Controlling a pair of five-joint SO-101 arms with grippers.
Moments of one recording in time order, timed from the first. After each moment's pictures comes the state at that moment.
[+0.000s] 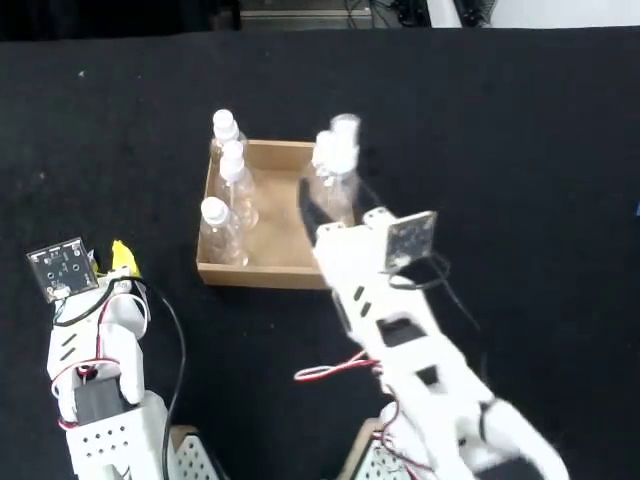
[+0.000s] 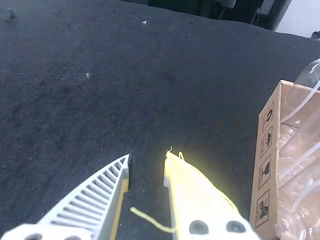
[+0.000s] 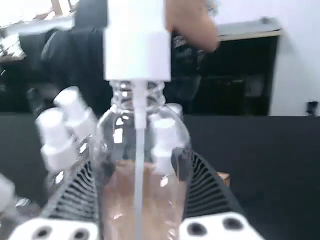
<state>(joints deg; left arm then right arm) -22.0 -104.0 96.0 40.2 1.1 -16.7 -41.0 88.7 -36.5 -9.5</state>
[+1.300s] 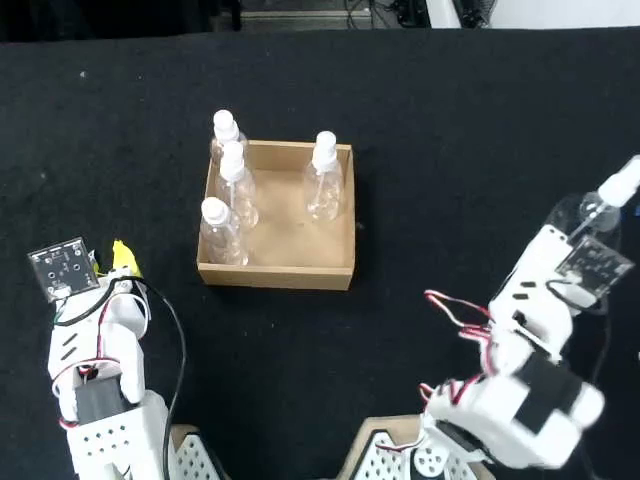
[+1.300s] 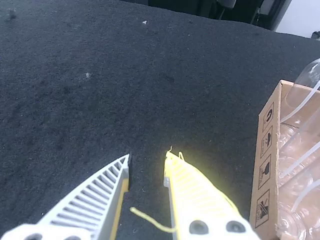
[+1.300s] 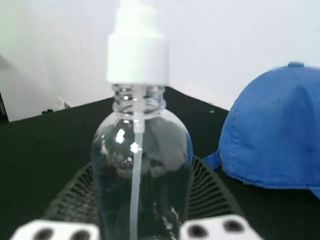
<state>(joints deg) -22.0 -104.0 96.0 40.2 1.1 39.7 0.8 77.8 -67.6 0.5</state>
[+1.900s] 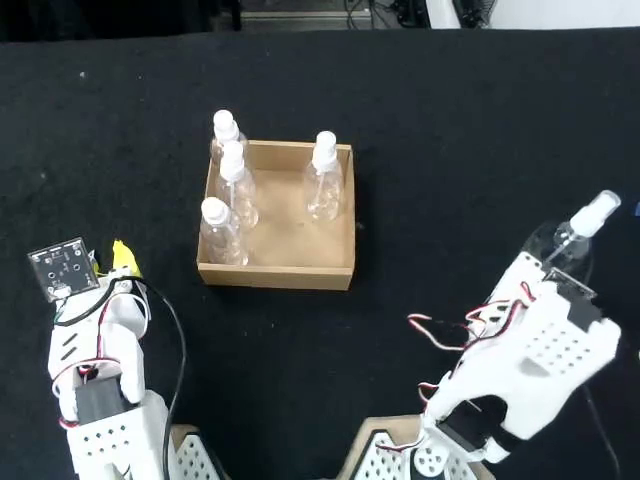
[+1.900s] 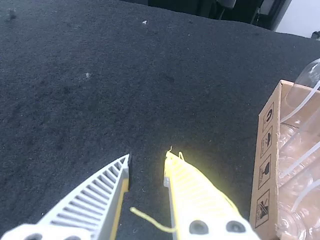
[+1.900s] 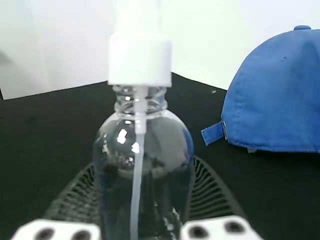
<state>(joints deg) -22.0 -104.0 96.0 40.2 1.1 40.0 32.4 74.6 -95.6 0.5</state>
